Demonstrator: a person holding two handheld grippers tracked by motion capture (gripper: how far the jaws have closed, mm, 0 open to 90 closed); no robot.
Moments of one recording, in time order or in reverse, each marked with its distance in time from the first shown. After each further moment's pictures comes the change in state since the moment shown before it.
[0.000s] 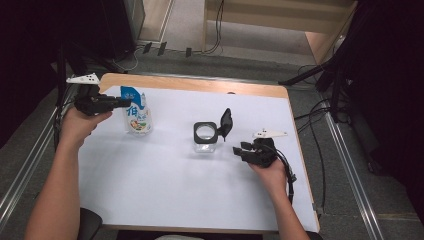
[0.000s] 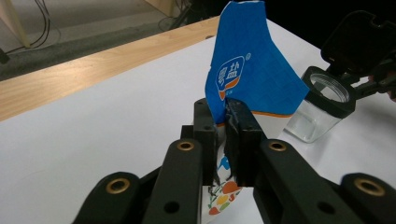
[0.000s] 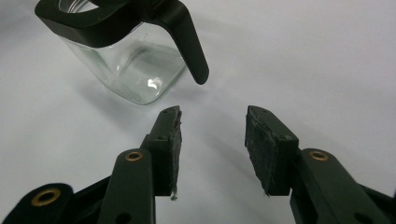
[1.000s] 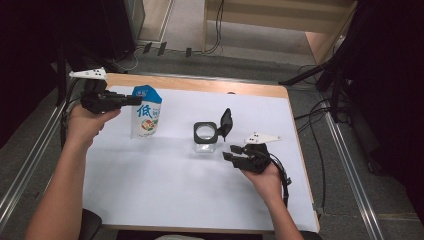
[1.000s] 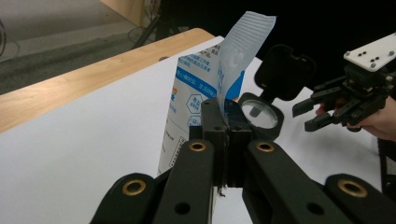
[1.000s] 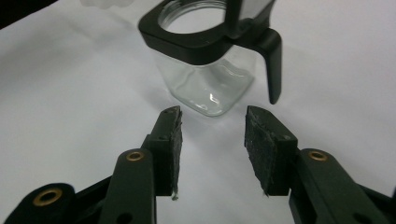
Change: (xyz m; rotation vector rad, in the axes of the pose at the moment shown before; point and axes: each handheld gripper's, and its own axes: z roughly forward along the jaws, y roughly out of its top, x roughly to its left) left arm -0.058 0.037 -0.003 -0.031 -0.107 0.010; right arm 0.041 0.005 -0.010 -0.035 0.095 -0.081
